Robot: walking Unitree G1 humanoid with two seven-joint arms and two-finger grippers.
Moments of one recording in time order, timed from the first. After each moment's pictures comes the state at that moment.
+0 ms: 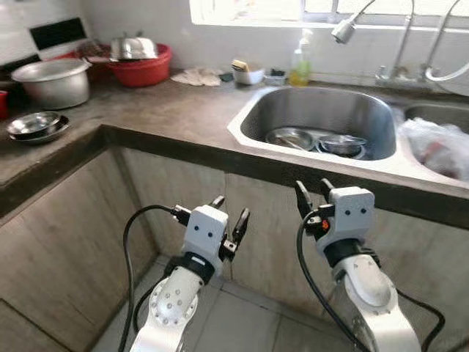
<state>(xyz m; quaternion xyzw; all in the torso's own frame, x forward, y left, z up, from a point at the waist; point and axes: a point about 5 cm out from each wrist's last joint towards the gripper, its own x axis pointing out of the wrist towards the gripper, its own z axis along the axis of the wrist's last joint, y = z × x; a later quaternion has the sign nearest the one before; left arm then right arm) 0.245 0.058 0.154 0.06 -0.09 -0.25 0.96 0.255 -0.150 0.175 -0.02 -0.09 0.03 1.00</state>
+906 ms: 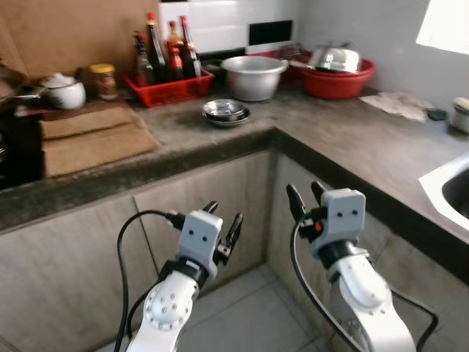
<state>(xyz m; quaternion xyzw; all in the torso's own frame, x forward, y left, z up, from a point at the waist) 0.245 0.075 0.149 0.07 -0.08 -0.22 0.97 0.256 -0.131 0.180 -0.01 -0.10 0.07 0.99</state>
